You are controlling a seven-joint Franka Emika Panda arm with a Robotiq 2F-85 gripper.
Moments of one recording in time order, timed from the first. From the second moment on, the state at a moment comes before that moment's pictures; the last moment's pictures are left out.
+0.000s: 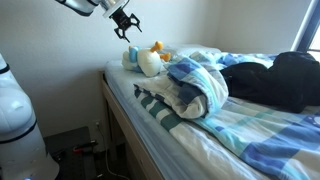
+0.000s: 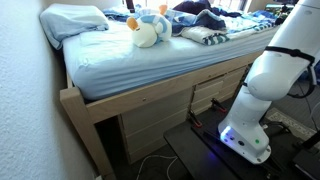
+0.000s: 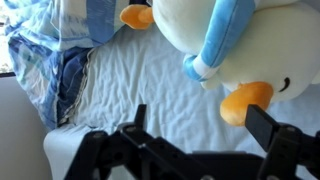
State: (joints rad) arm 0.35 -0.14 0.35 -1.82 -0.66 1.88 -0.29
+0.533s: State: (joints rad) arm 0.33 -0.27 0.29 -1.85 -0.64 1.89 -0.40
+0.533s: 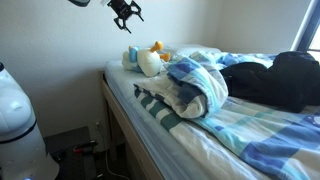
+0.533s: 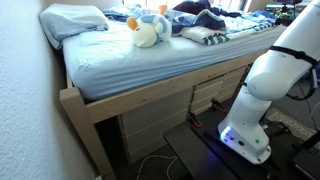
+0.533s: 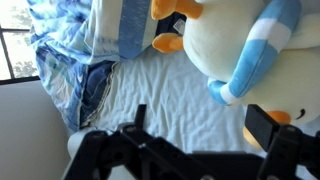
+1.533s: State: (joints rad) arm 0.28 -0.23 0.28 -1.83 -0.64 1.85 -0.38
